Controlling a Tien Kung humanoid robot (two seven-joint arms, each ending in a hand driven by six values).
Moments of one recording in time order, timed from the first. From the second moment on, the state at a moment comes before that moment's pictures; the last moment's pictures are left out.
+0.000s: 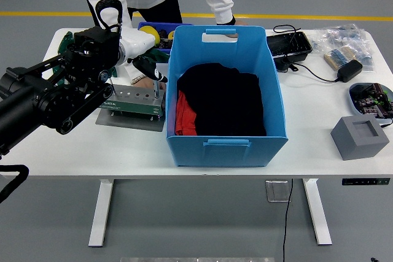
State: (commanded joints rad) left arm -1.01 0.21 -0.64 -0.88 2.04 -0.30 0.27; right arm 0.14 -0.22 0.29 0.18 -0.12 -0.11 0.05
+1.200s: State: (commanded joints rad) left arm -1.02 0.21 -0.61 -0.89 2.03 -0.16 0.25; right arm 0.15 -0.23 0.27 0.18 -0.11 -0.11 0.06
